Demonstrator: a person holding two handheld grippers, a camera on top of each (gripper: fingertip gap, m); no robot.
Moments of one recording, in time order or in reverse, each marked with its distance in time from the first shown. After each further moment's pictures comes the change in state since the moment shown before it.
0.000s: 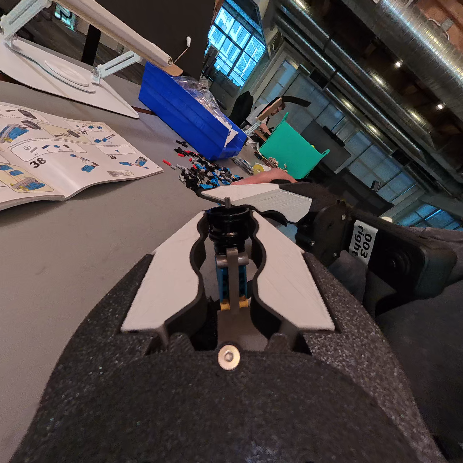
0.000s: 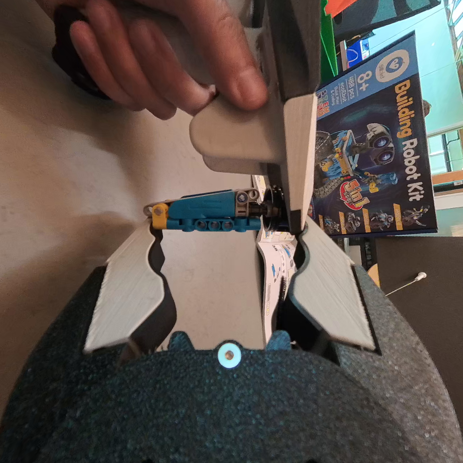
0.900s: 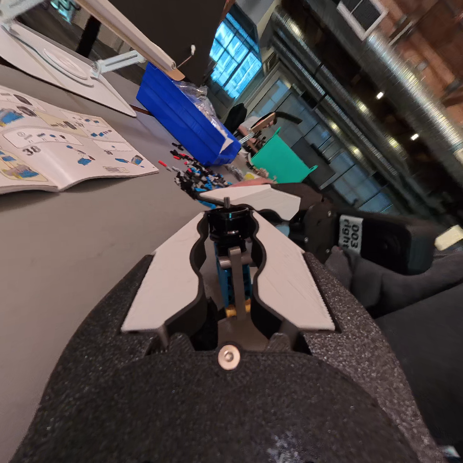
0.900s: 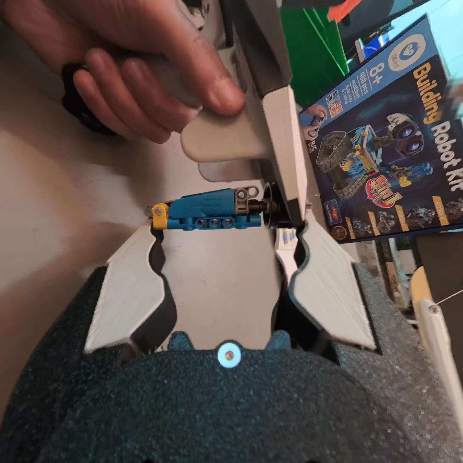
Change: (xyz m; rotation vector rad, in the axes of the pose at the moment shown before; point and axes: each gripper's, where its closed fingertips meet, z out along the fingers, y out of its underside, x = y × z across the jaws) left arm 0.000 -0.004 -0.002 0.032 0.020 -0.075; right arm -0.001 -0.006 0.000 0.075 -0.087 0.156
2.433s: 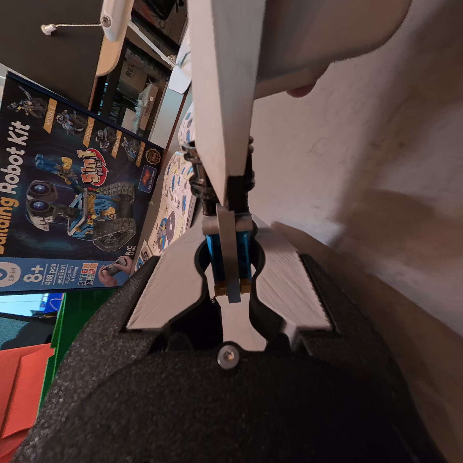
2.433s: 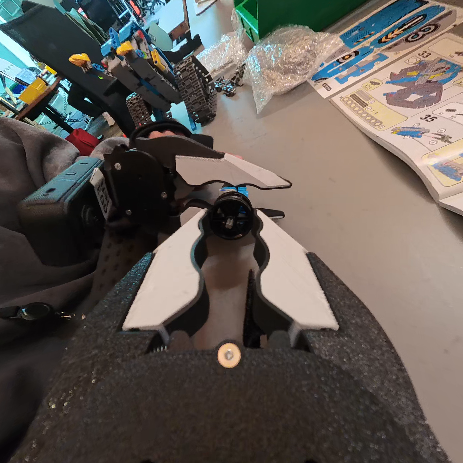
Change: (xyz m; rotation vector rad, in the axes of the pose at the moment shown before) left arm -0.081 0.037 -0.026 -0.586 -0.933 1.342; right arm -0.004 -0.006 -0.011 0.183 -0.606 0.995
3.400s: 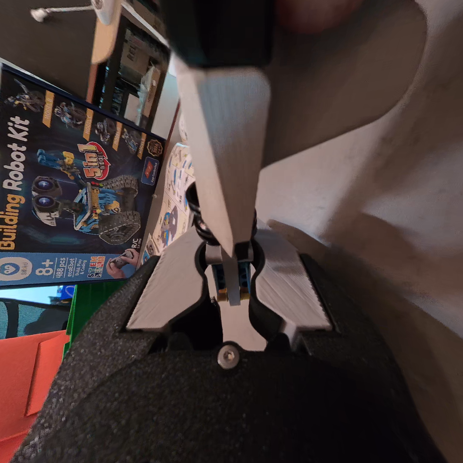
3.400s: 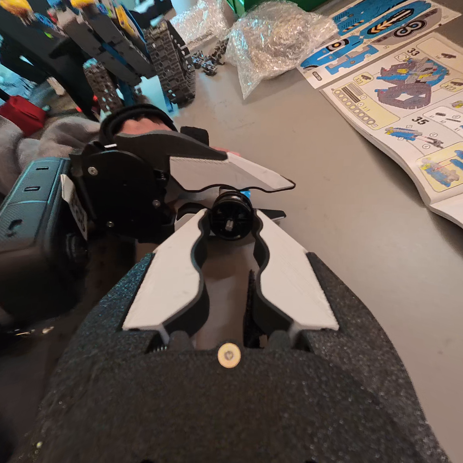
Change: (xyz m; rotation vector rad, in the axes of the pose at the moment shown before) left arm -0.001 0.002 0.003 -0.050 -0.025 0.023; right arm 0.003 0.006 0.016 -0.072 0.124 -0.066
